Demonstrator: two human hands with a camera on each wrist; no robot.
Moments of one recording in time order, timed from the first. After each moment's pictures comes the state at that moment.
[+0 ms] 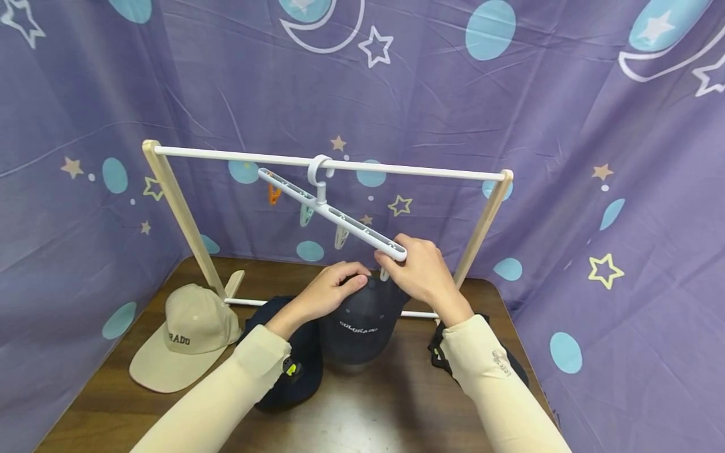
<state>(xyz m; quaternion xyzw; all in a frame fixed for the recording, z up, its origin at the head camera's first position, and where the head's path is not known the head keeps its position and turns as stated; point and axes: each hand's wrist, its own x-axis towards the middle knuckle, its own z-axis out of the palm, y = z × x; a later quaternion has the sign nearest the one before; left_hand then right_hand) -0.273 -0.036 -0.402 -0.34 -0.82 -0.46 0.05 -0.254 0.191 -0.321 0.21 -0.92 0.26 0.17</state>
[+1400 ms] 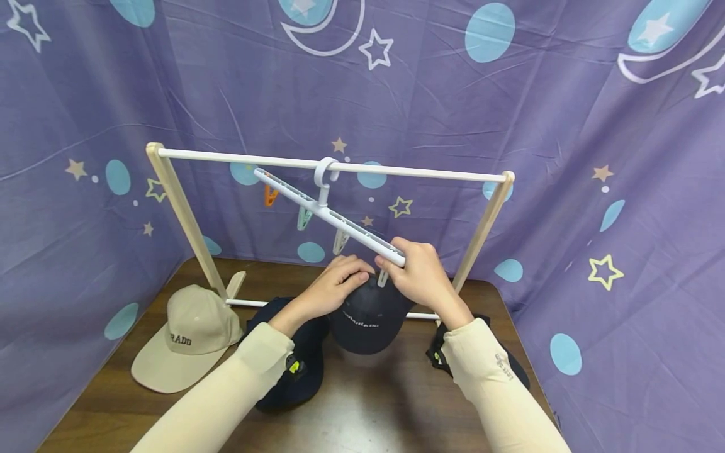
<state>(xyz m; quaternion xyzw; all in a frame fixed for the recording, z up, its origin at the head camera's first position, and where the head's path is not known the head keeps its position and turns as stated) -0.277 -0.033 -0.400 -0.36 -0.83 -0.42 0.09 -0.248 0.189 -0.321 0.26 -0.90 0.28 0.20</state>
